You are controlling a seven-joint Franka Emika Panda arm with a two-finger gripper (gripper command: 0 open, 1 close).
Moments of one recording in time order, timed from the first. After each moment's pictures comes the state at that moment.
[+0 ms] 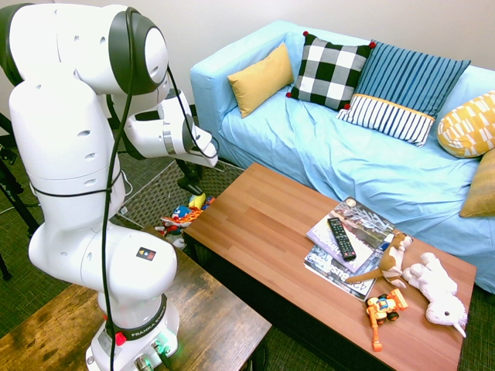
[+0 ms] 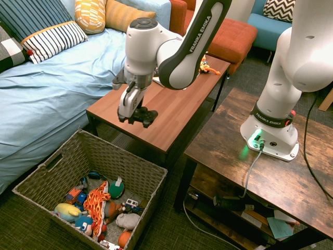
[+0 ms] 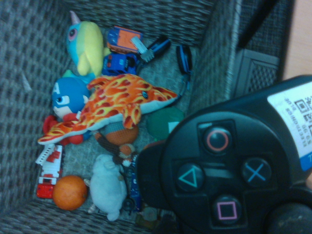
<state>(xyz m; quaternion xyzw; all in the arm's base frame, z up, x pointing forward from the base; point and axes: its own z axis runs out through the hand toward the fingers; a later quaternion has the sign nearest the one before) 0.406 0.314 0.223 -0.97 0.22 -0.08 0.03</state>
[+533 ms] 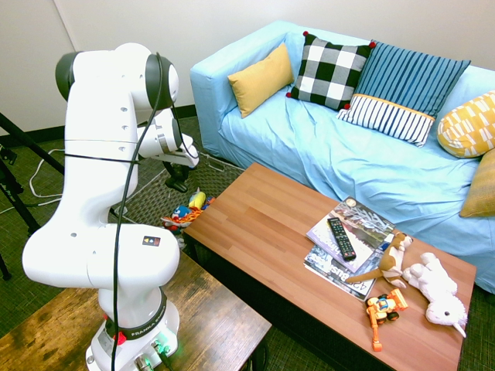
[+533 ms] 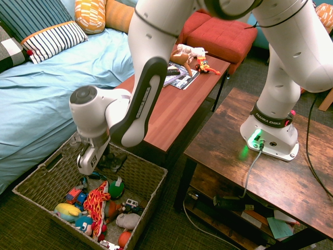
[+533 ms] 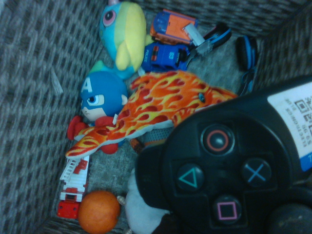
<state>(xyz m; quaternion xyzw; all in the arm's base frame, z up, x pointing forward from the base) 0.441 0.435 0.057 -0.97 0.22 -0.03 0.00</state>
